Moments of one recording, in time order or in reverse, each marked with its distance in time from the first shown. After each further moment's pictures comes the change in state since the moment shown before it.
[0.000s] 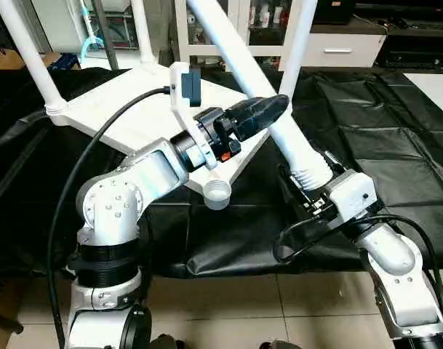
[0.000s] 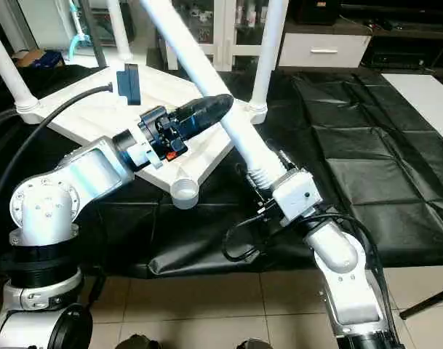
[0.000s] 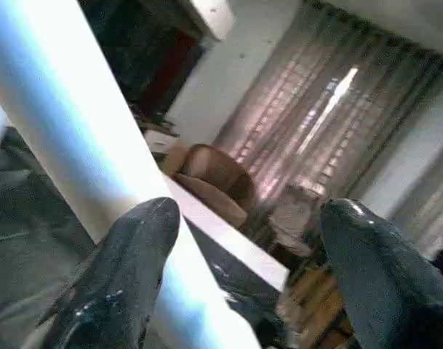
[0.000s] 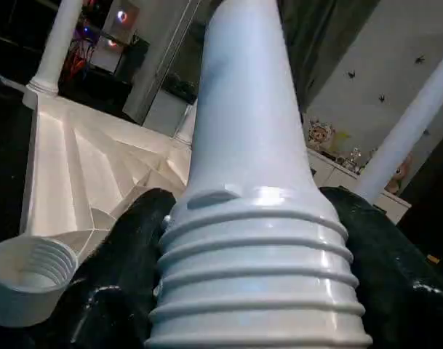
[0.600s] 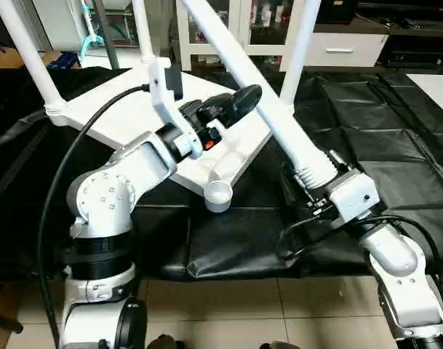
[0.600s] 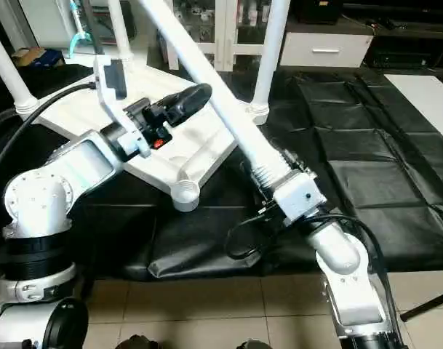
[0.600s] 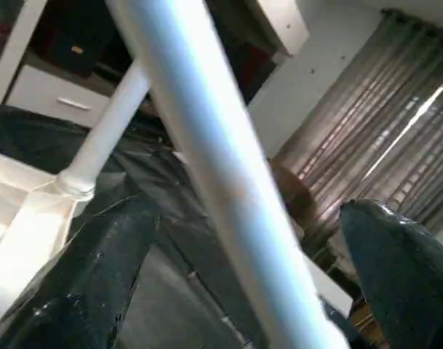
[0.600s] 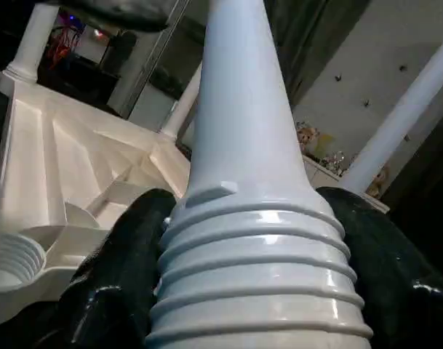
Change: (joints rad) left arm -0.008 0.044 0.059 0.052 0.034 -0.013 0.088; right arm 0.004 -0.012 -0.015 -0.002 -0.041 -0.022 -0.043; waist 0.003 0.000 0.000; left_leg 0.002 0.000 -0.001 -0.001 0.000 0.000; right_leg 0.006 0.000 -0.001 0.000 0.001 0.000
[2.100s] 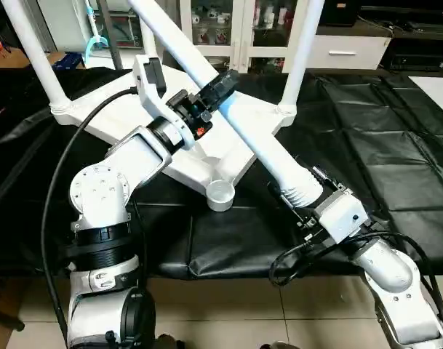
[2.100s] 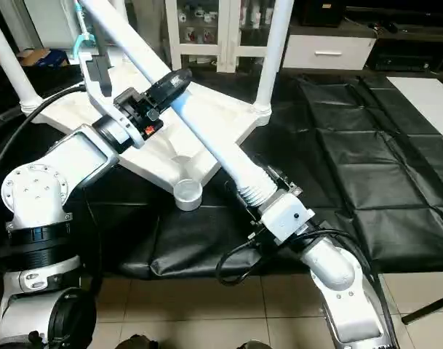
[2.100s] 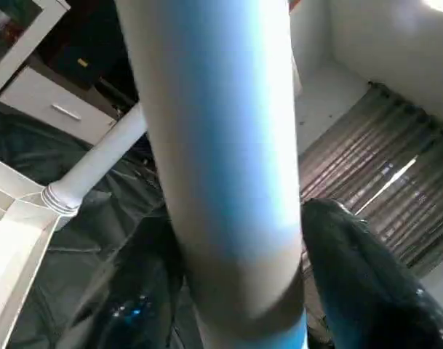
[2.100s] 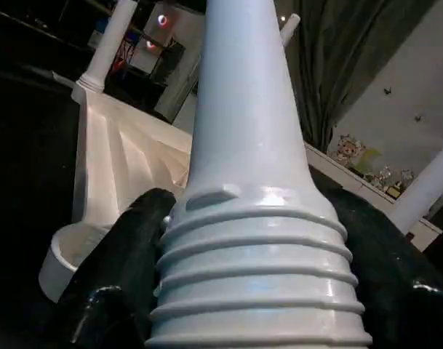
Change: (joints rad) left arm -0.060 -0.061 0.120 0.105 -0.116 -0.015 0.075; right arm 0.071 -0.023 0.077 -0.036 -0.001 -0.042 0.049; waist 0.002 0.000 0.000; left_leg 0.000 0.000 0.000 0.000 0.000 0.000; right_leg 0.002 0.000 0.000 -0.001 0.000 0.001
